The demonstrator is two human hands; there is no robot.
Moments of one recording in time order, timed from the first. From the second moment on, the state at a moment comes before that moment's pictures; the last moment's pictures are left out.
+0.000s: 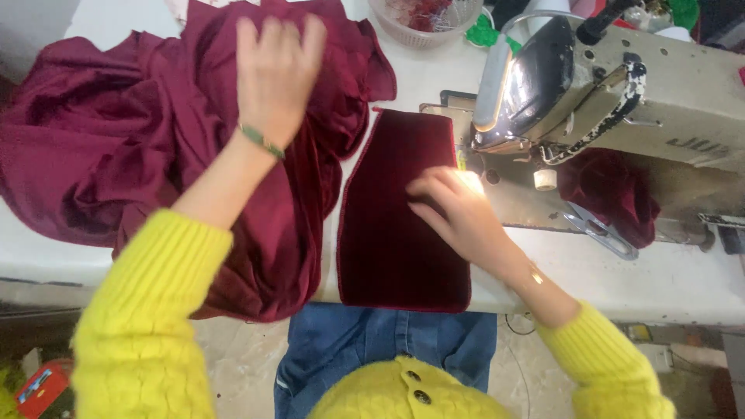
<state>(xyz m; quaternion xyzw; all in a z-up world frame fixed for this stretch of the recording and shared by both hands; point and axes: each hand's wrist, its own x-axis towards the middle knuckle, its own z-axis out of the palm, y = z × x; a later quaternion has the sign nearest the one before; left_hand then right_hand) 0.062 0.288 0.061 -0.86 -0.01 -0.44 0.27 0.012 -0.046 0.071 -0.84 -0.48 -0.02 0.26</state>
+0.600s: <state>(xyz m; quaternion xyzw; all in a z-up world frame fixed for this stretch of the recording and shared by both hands) 0.127 0.232 -0.037 -0.96 0.16 -0.22 -0.05 0.024 -0.276 0.017 -0.96 -0.20 -0.15 0.09</state>
